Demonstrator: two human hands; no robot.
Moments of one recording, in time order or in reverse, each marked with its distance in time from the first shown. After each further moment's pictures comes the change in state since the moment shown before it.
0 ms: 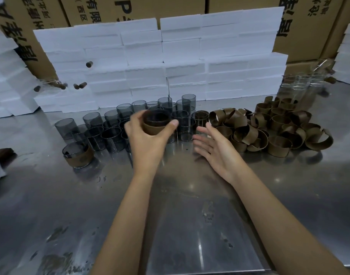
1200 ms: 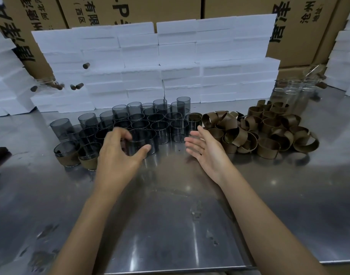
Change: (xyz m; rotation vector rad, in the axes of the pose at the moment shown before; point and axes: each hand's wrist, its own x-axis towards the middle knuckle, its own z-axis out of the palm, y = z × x) left_hand -0.013 -0.015 -0.061 0.493 -0.135 0.155; right_hand -0.003 -0.001 0.003 0.037 0.079 0.001
